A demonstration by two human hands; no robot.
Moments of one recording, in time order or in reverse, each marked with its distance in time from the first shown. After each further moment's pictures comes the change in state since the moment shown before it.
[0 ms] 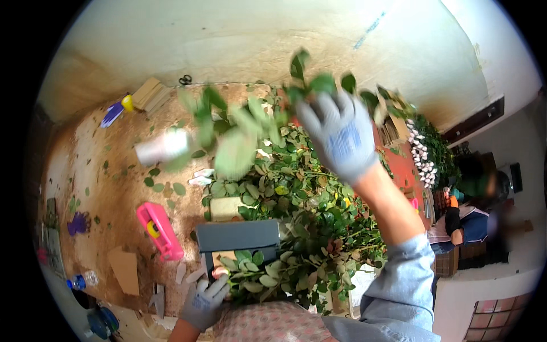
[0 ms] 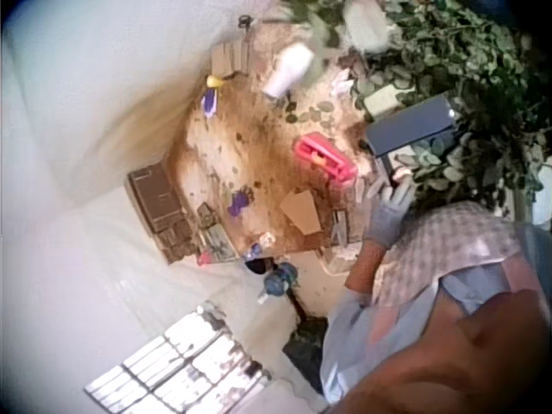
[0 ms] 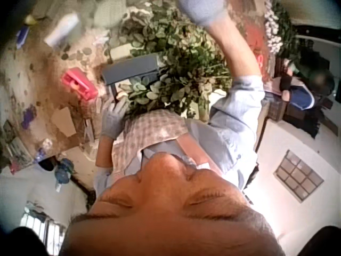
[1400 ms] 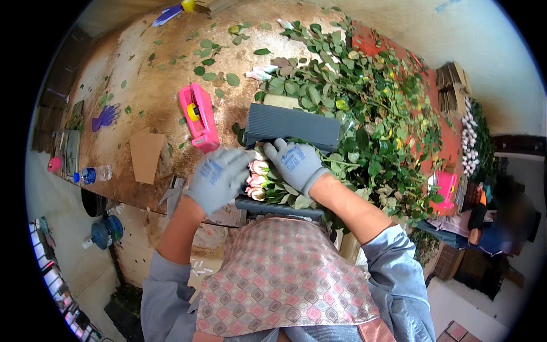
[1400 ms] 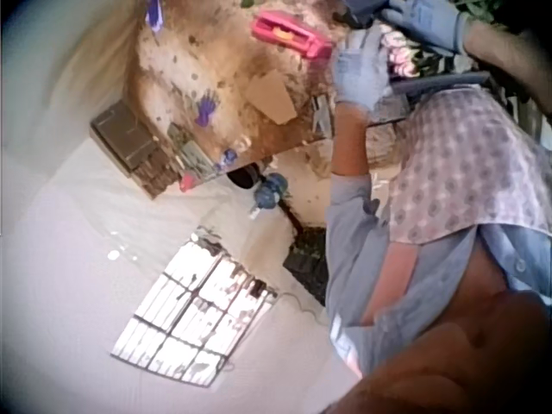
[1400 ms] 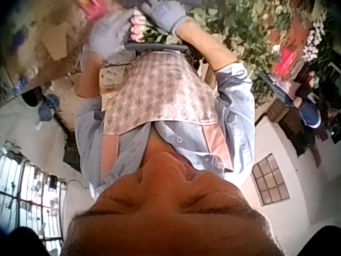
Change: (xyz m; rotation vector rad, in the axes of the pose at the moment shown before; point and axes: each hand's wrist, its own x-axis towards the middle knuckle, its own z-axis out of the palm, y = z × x) left_hand -0.007 -0.027 0.001 -0.032 0.319 -0.093; right_hand -0.113 -0.297 -0.001 0.801 -0.609 -0.057
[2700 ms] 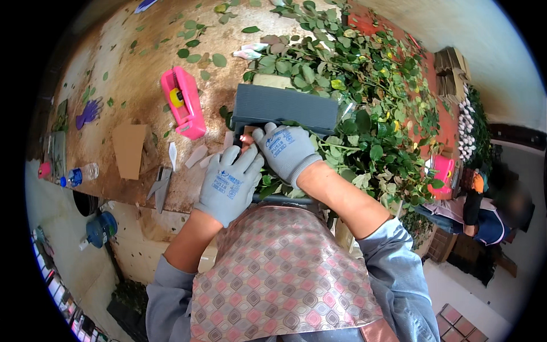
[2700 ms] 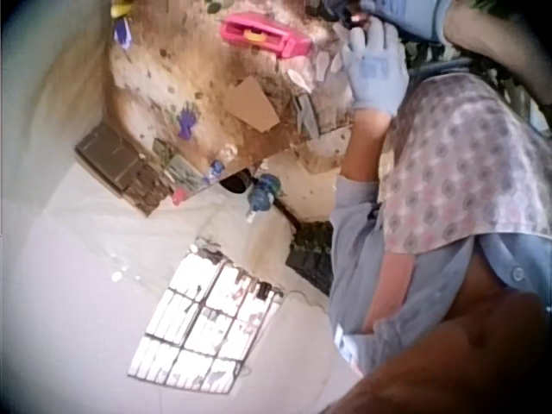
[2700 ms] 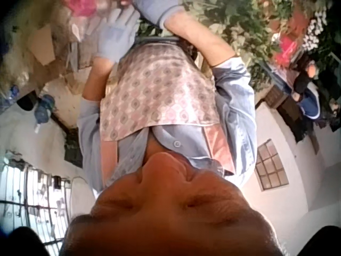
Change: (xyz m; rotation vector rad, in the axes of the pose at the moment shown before) left_hand -0.003 0.043 0.036 0.197 -0.033 -0.004; right_hand 0.010 -0.014 -0.004 -0.027 -0.091 0.106
